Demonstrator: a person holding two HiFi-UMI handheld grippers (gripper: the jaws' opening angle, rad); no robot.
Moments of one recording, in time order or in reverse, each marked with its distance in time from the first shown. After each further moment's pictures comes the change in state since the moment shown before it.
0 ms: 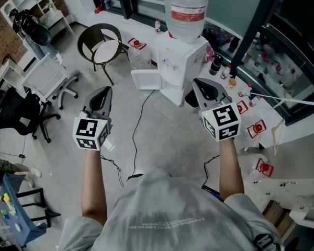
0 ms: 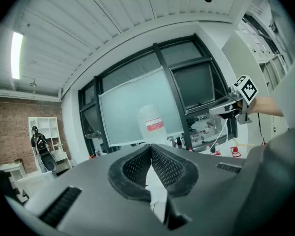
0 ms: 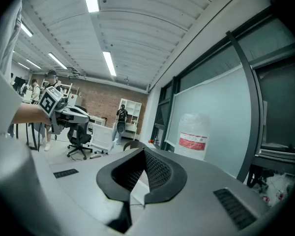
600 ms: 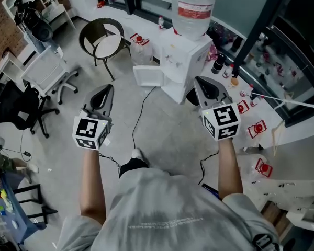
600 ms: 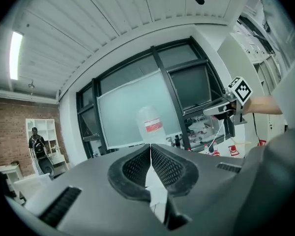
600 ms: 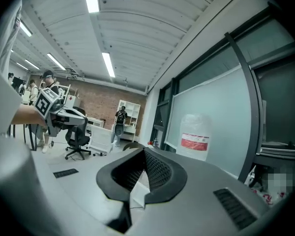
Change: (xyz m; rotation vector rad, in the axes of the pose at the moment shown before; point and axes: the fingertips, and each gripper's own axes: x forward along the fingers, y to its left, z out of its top) left arm -0.011 0.007 -0.012 0.030 -0.042 -0.030; right arm 0.015 0.016 -0.001 0.013 -0.027 -0.025
